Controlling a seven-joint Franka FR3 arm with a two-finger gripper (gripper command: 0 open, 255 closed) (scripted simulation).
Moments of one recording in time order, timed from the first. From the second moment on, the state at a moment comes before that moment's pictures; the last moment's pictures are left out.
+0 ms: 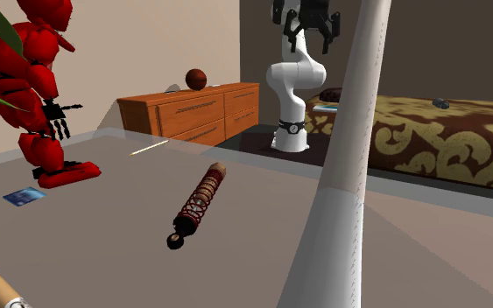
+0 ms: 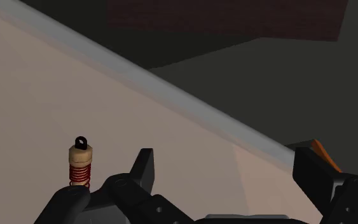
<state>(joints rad) -0.02 -0.81 -0.02 -2.44 -0.05 1.71 -0.12</state>
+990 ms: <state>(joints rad) -0.05 -0.39 -0.23 -2.35 -0.04 2.02 -0.33</state>
